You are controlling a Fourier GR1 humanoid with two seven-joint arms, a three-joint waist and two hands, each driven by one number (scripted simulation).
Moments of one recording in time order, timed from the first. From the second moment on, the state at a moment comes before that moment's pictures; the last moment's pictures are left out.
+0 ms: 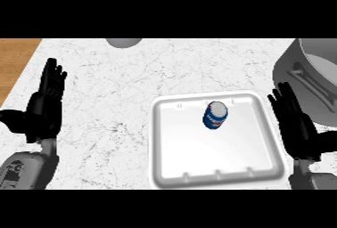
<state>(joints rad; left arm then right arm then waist) -0.22 0.33 -0.07 -1.52 0.16 0.36 -0.01 -0.07 -0.26 0.02 -1.52 -0.37 -0.11 -0.02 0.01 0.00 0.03</state>
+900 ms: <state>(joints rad) -0.29 0.30 -0.05 -1.51 0.25 0.25 0.00 -0.29 -0.66 -0.01 -1.29 -0.01 0.23 -0.55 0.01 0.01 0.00</state>
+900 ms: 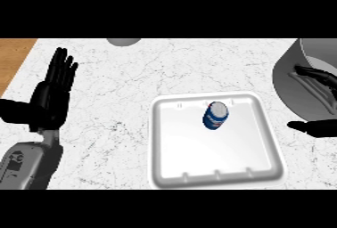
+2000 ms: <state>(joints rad) -0.29 0.30 0.01 -1.52 0.24 0.19 0.04 -0.44 -0.59 0.26 -1.51 0.36 0.43 0.02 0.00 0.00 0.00</state>
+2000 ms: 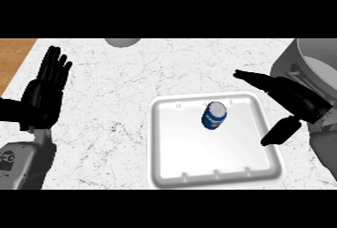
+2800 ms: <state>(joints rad) -0.25 0.24 0.04 -1.54 0.19 0.15 0.03 -0.42 -0.36 0.28 -1.43 0.60 0.40 -0.02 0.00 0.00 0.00</state>
